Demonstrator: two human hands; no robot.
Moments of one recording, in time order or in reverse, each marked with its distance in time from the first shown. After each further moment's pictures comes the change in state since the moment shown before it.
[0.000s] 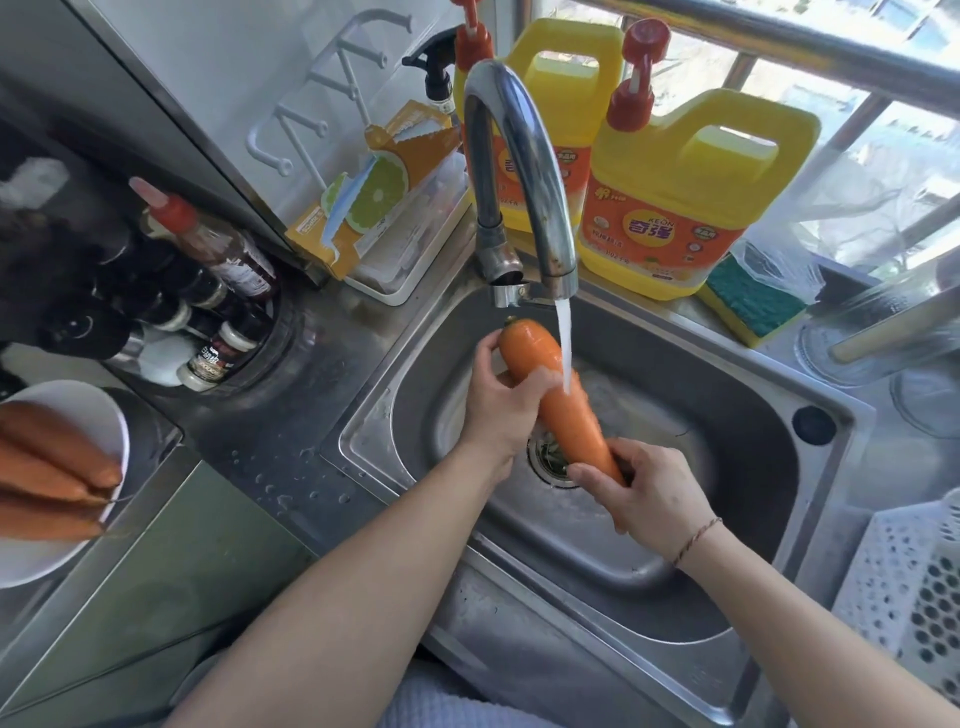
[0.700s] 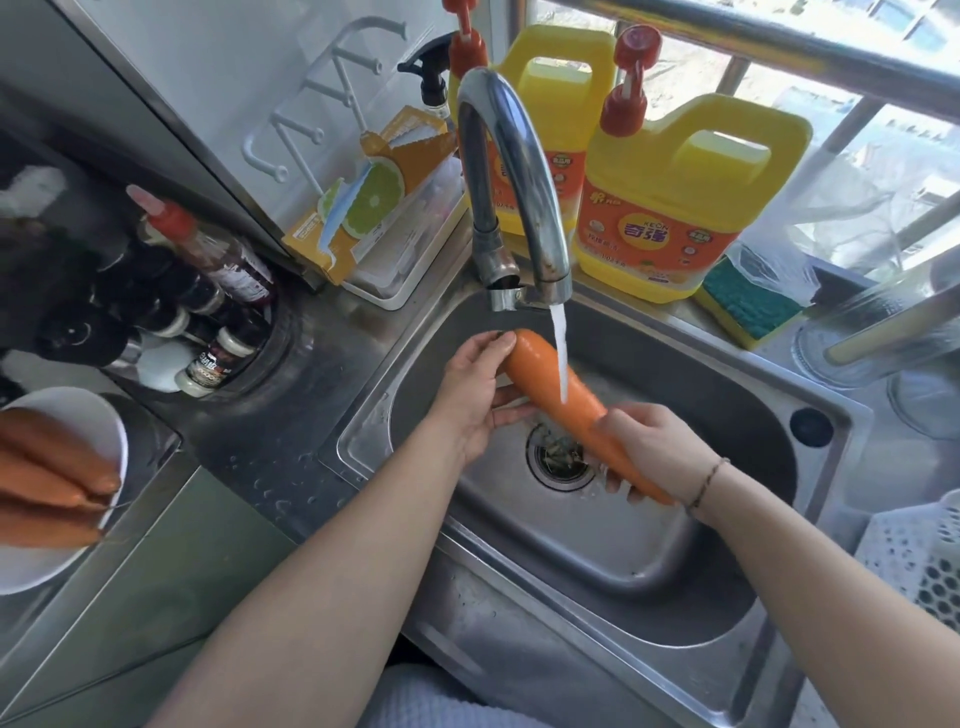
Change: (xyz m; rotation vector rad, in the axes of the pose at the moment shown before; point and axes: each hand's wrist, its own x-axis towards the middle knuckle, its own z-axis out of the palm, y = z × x) left_hand 0.020 0.023 -0.021 -0.096 -0.099 -0.188; right_hand 0.033 -0.023 -0.027 0.288 -0.226 0.305
